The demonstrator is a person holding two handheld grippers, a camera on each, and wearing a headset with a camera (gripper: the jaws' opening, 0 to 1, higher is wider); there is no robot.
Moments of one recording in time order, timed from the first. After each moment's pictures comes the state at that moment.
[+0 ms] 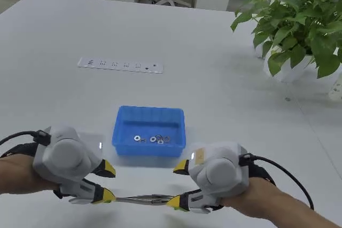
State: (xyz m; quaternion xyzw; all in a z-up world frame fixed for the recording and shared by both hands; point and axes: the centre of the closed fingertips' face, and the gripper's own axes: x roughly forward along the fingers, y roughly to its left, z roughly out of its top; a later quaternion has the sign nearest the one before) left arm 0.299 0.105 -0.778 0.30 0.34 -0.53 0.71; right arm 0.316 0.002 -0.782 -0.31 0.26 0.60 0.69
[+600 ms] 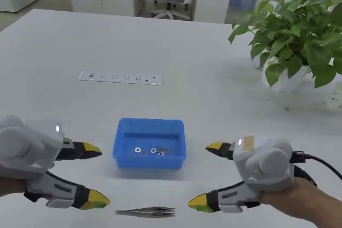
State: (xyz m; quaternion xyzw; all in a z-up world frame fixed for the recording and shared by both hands) left arm 0.311 0.121 -0.717 0.18 0.28 -0.51 0.79; right arm 0.348 -0.041 -0.735 -0.25 0.23 0.56 0.76
